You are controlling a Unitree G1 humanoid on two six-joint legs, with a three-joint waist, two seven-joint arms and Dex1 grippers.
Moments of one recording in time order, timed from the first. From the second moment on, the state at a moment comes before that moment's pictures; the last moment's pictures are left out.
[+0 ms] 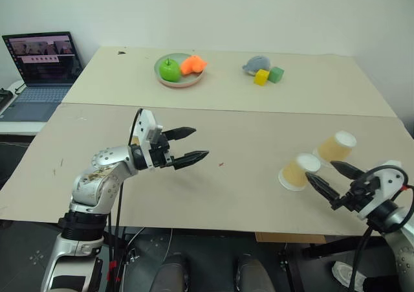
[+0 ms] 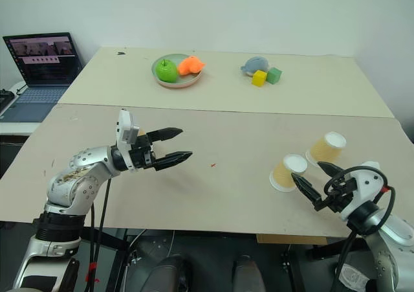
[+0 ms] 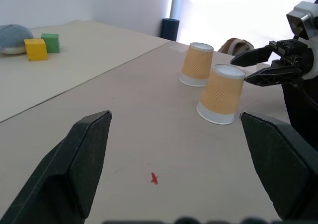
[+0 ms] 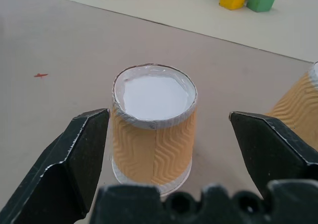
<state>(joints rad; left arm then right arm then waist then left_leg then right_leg) -0.46 0.51 0.01 -0.11 -0.57 0.48 -0.96 0.17 -0.61 -0.45 -0.32 0.53 0.32 0.70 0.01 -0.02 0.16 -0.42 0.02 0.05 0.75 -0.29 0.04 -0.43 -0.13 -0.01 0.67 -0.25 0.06</state>
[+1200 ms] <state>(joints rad) -0.29 0.56 0.16 -0.25 -0.61 0.53 -0.83 -0.13 -0.59 -0.28 0.00 0.42 0.21 0.76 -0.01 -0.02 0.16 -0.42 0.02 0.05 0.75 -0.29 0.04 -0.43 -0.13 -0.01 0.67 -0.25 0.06</state>
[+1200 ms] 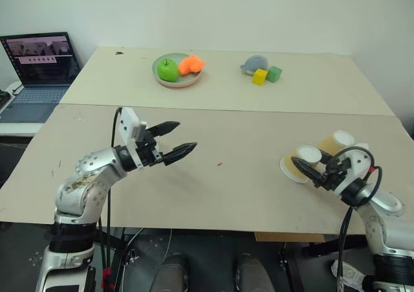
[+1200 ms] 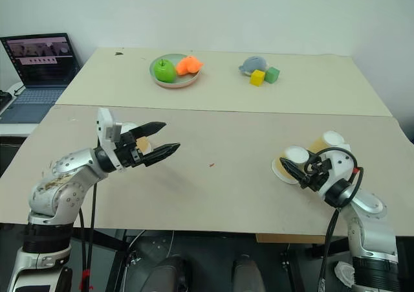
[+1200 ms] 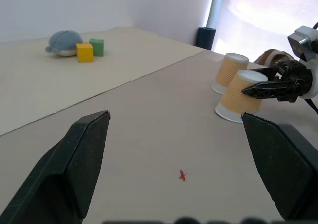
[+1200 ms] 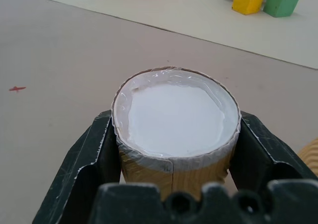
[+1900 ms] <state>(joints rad) -0.01 0.63 0.20 -0.46 -0.55 0.46 -0.79 -0.71 -0.31 0.14 0.41 0.33 0.15 1.05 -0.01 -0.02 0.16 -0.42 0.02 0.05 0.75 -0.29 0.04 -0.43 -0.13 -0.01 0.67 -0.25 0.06</state>
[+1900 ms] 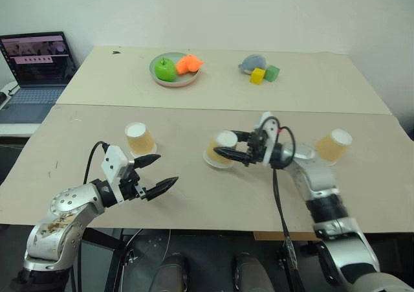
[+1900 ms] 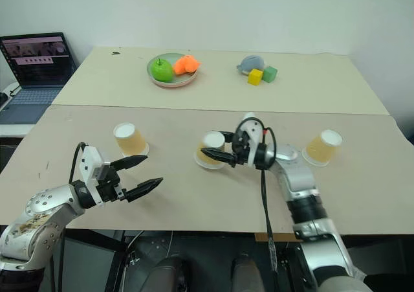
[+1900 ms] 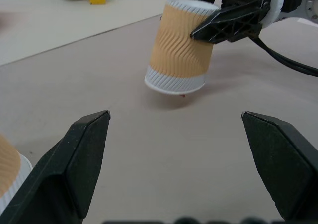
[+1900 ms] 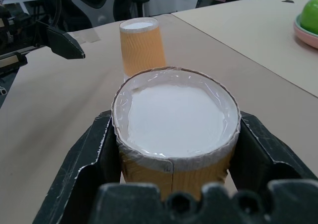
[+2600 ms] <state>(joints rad) -0.07 0.60 0.18 -0.47 -0.55 0.45 -0.74 -0.82 -0.30 0.07 0.60 0.30 0.10 1.11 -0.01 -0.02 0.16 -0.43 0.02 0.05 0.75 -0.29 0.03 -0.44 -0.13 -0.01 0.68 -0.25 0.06</state>
